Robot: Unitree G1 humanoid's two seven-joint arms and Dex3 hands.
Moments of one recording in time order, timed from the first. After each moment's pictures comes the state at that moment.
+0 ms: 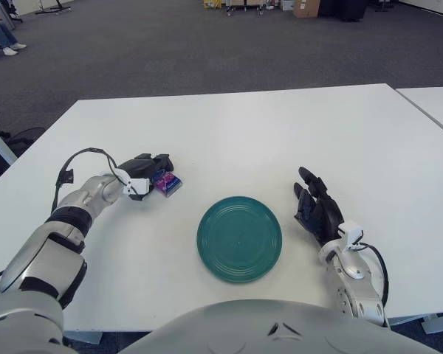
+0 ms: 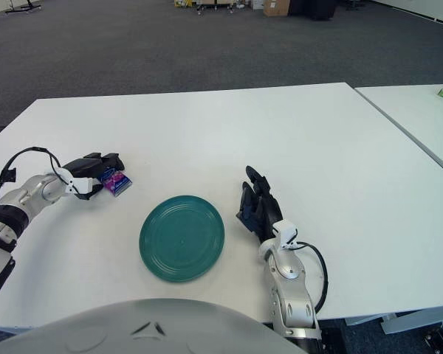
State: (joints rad) left arm -0.49 0.65 -0.51 0.98 0.58 -0.43 -0.11; right arm 0.35 -0.01 0.04 -0.20 0.07 0.08 0.08
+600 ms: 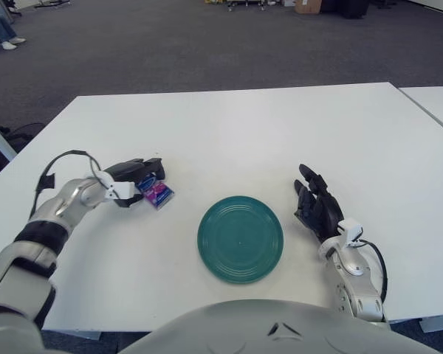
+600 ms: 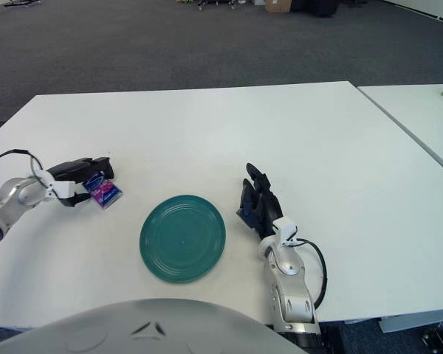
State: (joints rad) left arm -0.26 0.82 -0.30 0.50 0.38 -0.32 -0.37; right arm 0.32 -0.01 0.05 -0.17 0.07 0.04 0.09
